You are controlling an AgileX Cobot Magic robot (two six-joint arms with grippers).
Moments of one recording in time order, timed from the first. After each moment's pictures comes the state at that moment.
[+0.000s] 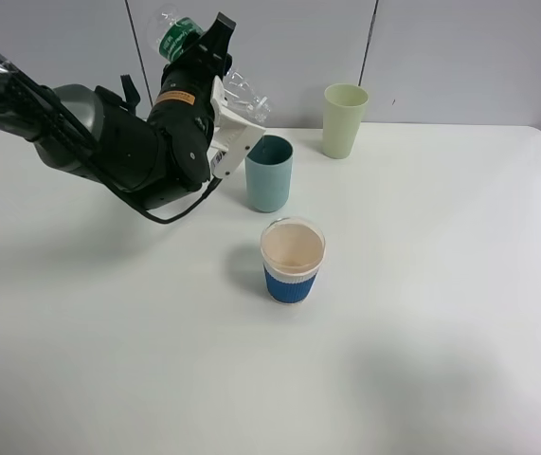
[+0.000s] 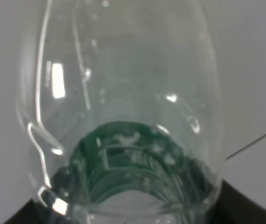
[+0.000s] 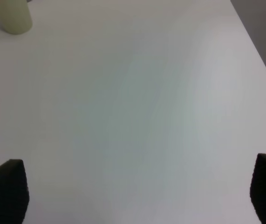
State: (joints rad) left arm -0.72 2.02 -1.06 -0.85 -1.16 2.65; right arm -0.09 0.00 -0.50 -0.01 1.07 -0.01
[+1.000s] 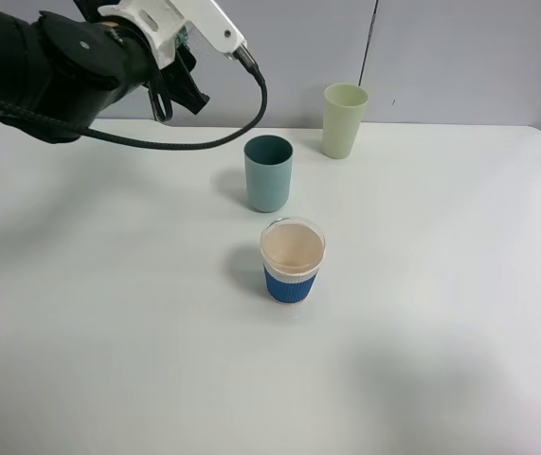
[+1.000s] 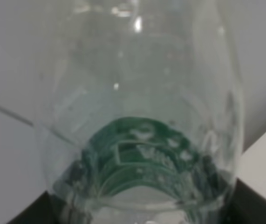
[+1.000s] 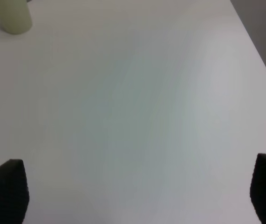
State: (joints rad) left arm -0.61 1.70 -0.98 -1.03 -0.72 1.49; right arm -0.09 0.00 -0.50 -0.01 1.07 -0.01
